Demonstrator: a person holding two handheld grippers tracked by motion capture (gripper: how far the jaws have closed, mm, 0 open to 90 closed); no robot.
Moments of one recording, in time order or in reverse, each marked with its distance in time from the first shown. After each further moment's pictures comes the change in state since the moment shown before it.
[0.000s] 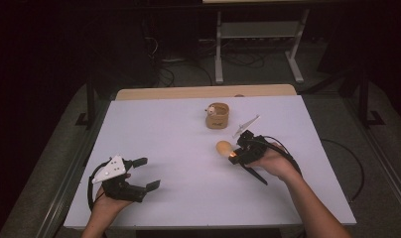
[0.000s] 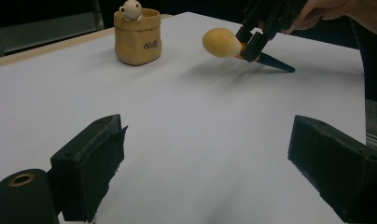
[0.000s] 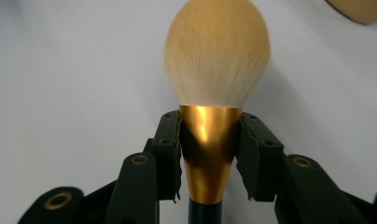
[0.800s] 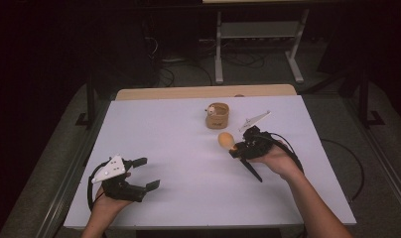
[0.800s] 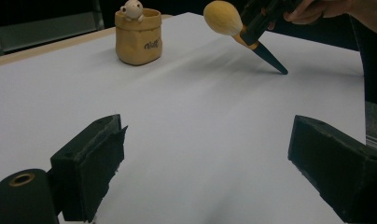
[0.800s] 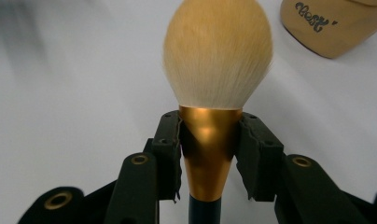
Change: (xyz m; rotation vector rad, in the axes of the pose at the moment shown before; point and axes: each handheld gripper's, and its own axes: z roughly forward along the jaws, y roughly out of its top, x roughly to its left) left arm 0.001 -0.001 -0.001 -0.005 0.001 -0.008; right arm -0.004 -0.001 -0.018 -0.130 0.014 0.048
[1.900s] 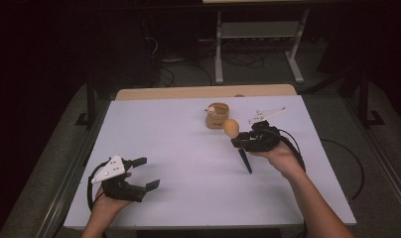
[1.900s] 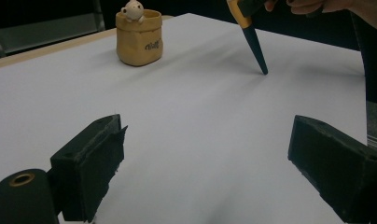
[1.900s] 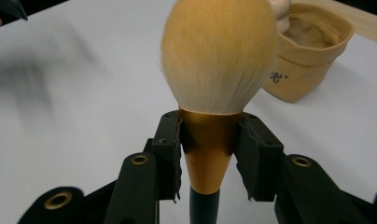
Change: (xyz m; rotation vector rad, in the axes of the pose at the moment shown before) left arm 0.000 0.000 0.000 0.003 0.004 0.005; right arm -0.005 0.001 -0.023 -0.202 -0.038 0.030
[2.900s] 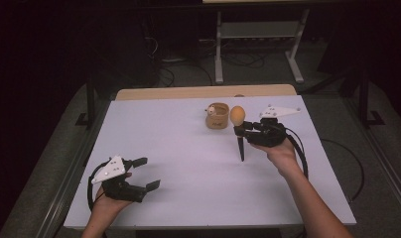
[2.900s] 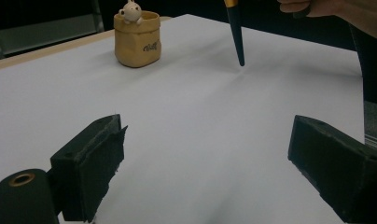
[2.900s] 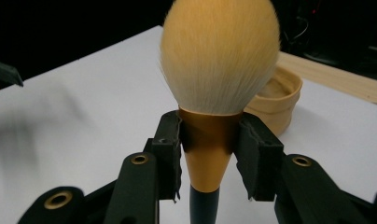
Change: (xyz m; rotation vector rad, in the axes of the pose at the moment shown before) left arm -0.001 0.002 0.000 -0.004 -0.005 0.008; right arm -0.010 -0.003 -0.009 -0.238 -0.044 0.041
